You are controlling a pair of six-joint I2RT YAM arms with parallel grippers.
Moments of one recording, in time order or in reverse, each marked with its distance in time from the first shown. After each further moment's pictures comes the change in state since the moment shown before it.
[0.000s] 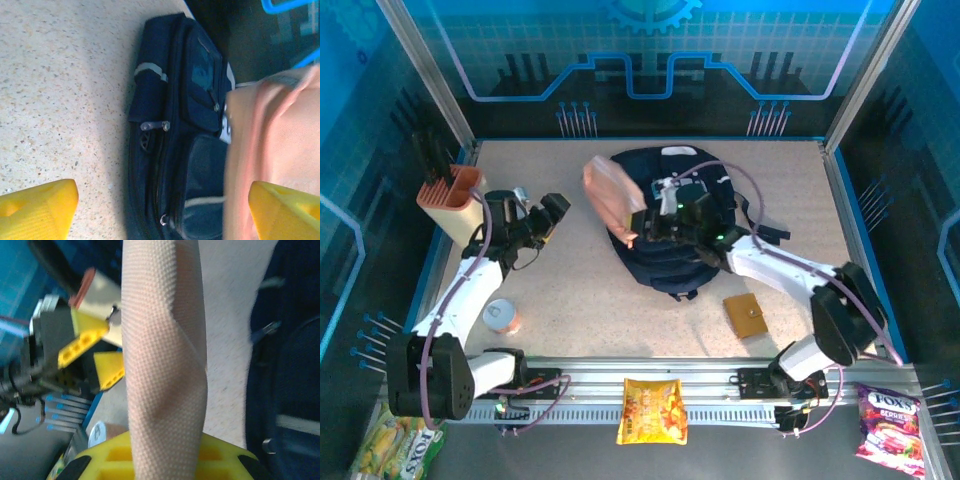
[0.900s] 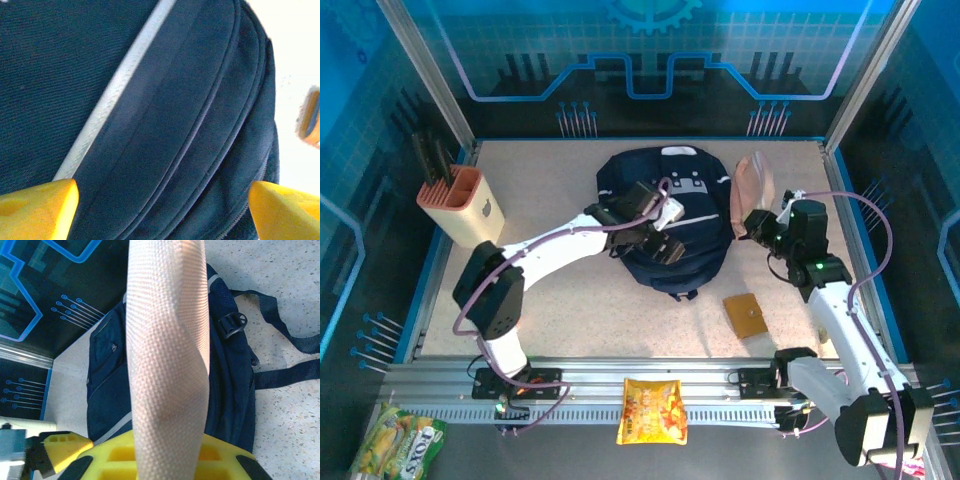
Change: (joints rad) left arm -0.706 0.600 0.612 -0.350 -0.292 0.927; right arm -0.557 -0.531 -0.241 -0.418 0.114 0.004
